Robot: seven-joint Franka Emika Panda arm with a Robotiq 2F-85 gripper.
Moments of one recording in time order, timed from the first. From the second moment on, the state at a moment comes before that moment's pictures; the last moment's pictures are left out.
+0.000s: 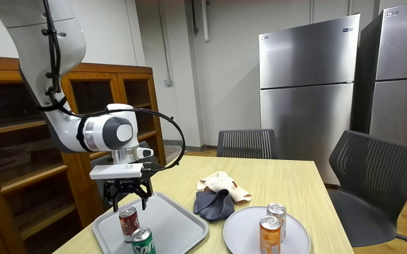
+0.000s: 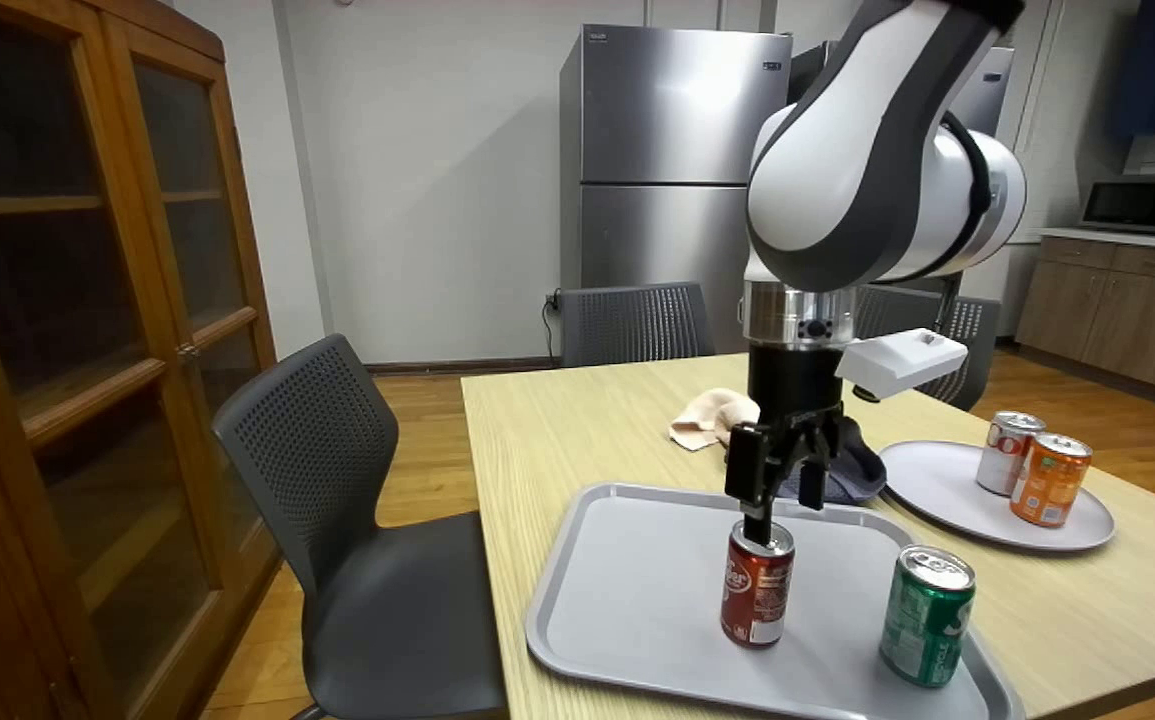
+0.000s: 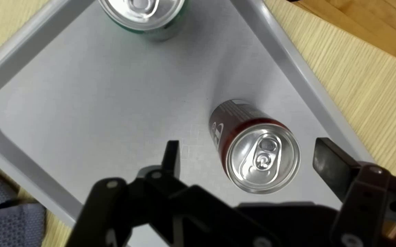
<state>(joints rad) 0.08 0.21 0.12 -2.53 0.01 2.62 -0.23</state>
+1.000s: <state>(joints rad) 0.09 0.29 0.12 -2.53 -0.05 2.72 -0.23</state>
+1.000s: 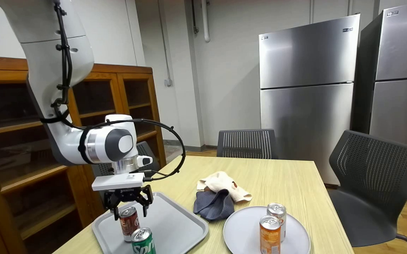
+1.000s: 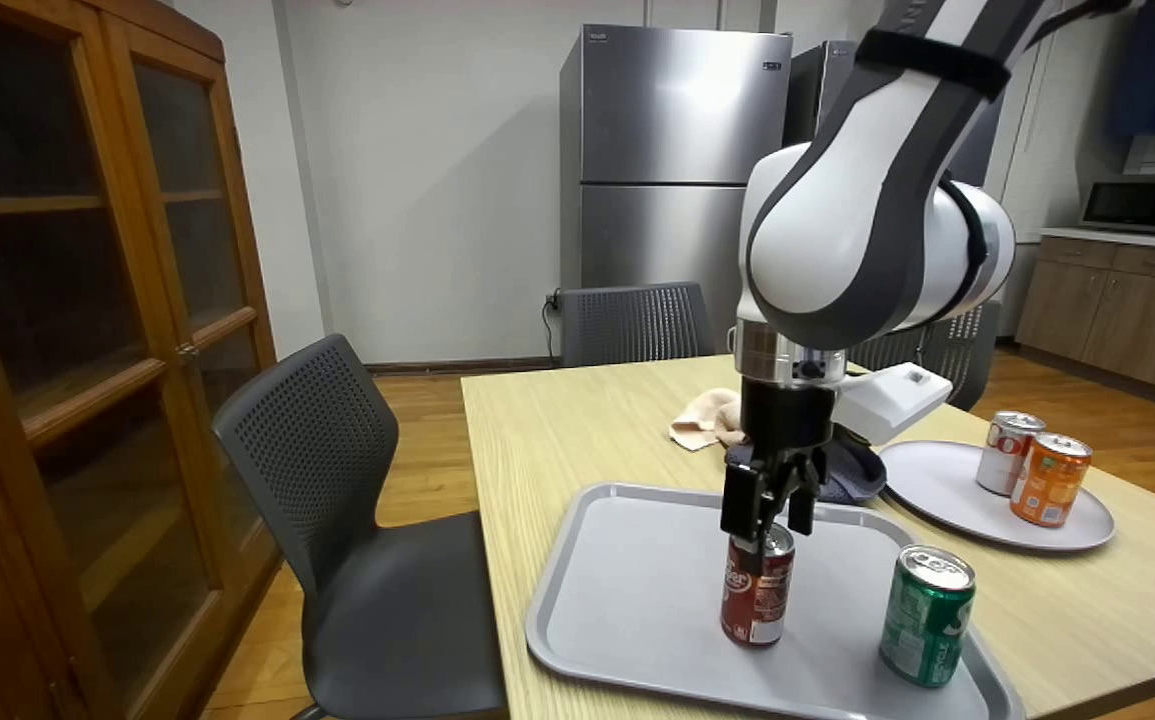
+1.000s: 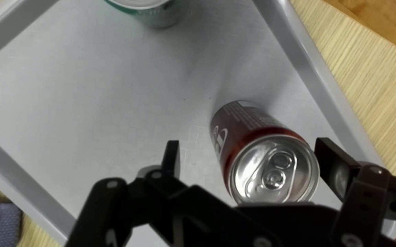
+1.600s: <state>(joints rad) 0.10 0.30 0.12 -2.53 -0.08 2.74 -0.23</state>
